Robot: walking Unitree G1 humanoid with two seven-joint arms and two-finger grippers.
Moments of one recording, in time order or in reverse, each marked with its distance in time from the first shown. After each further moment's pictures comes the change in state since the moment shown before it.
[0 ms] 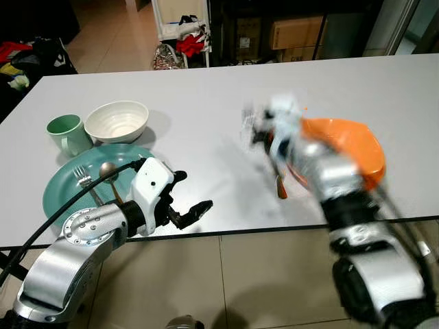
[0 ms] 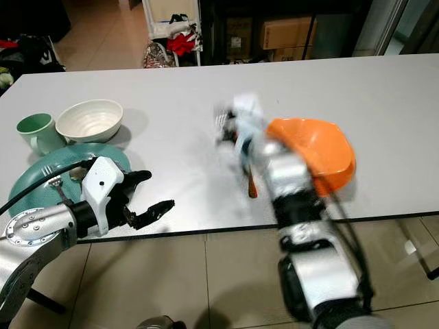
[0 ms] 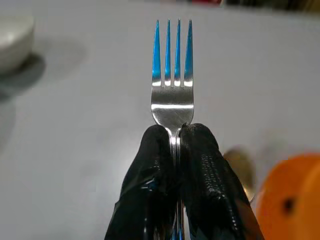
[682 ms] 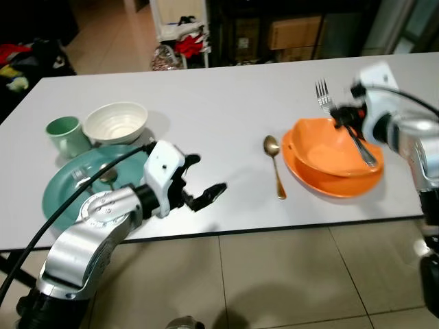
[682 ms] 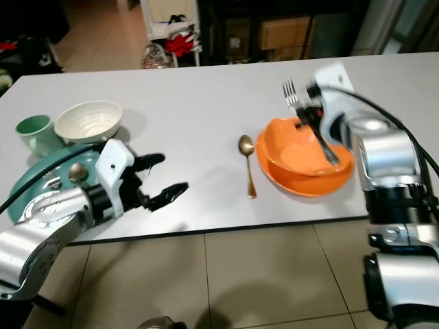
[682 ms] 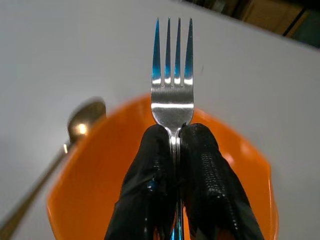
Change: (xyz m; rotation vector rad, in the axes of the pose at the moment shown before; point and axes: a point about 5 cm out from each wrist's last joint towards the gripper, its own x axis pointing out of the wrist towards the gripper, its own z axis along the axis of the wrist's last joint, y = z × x) left arm 0.022 0.001 0.023 0.011 -0.115 -0.039; right arm -0.077 -0.113 0.011 -0.204 0.121 -0.113
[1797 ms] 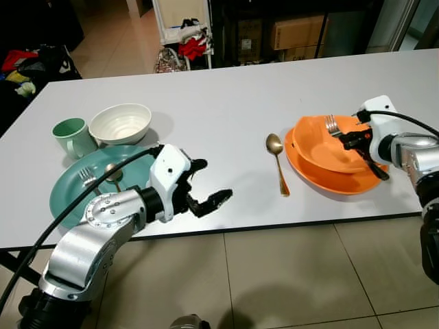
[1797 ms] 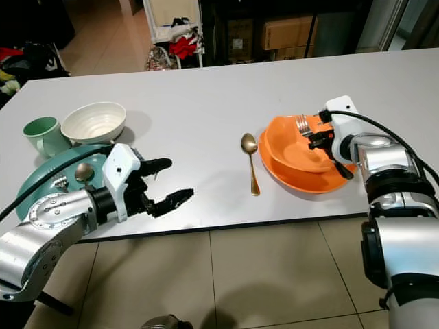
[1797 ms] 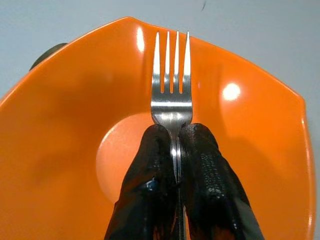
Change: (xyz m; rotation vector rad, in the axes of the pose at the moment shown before) left arm 0.002 -0.006 -0.005 -0.014 0.031 -0.050; right arm 0.030 -0.026 -0.052 0.094 0.120 -0.002
